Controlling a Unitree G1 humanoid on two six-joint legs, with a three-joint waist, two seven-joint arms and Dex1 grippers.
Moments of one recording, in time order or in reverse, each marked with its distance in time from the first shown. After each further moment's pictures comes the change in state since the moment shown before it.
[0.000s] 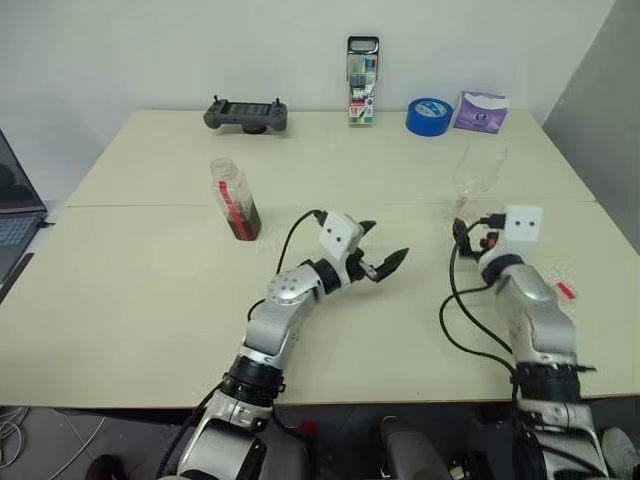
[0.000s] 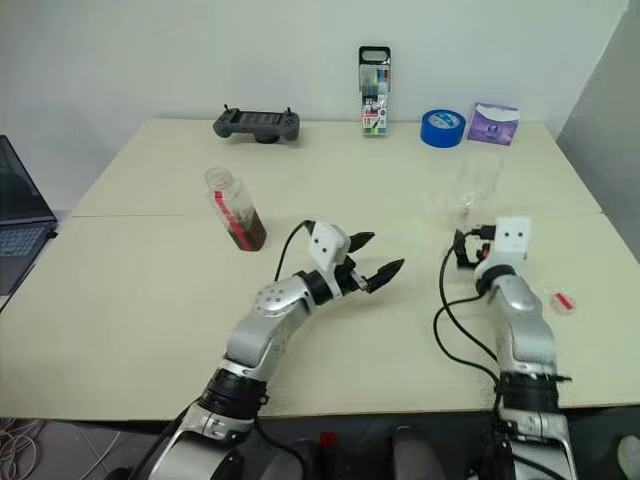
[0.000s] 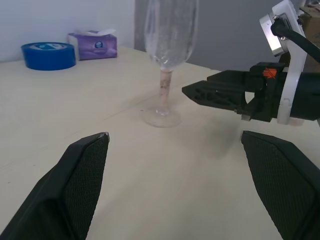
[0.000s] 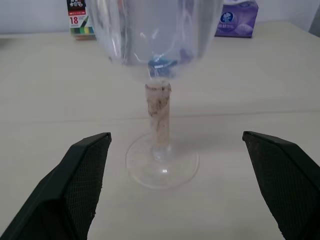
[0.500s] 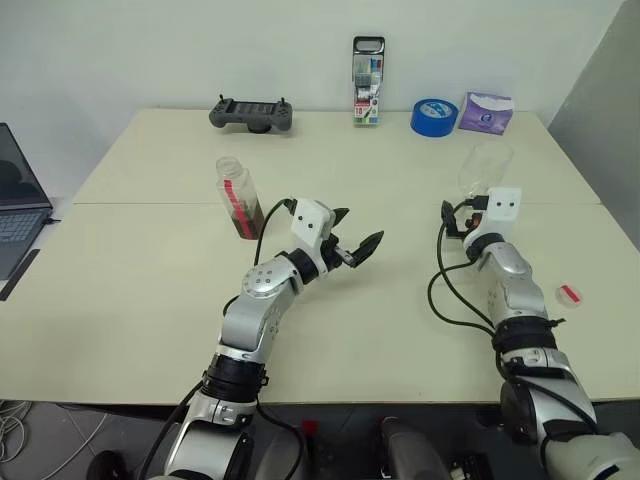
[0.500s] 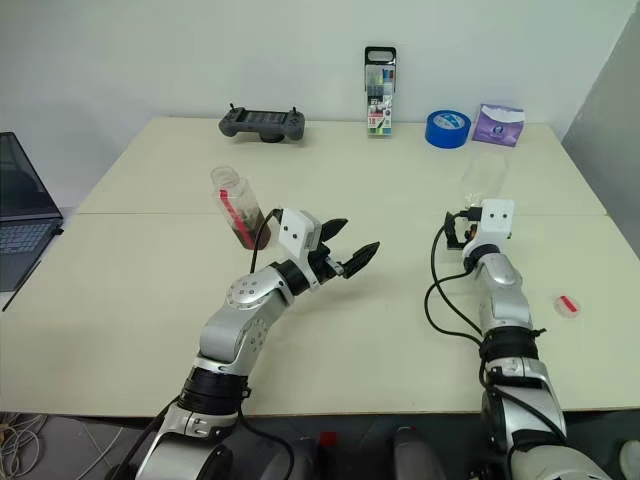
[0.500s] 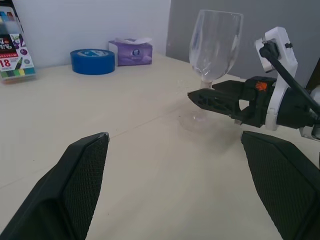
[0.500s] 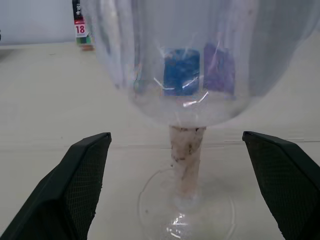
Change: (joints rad) left arm 0.004 0.022 0.050 -0.053 -0.016 0.048 0.044; right arm -0.253 -0.011 -0.004 0.517 -0.015 -0.284 0.043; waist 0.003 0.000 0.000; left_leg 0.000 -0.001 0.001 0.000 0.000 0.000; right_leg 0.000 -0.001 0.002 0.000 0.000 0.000
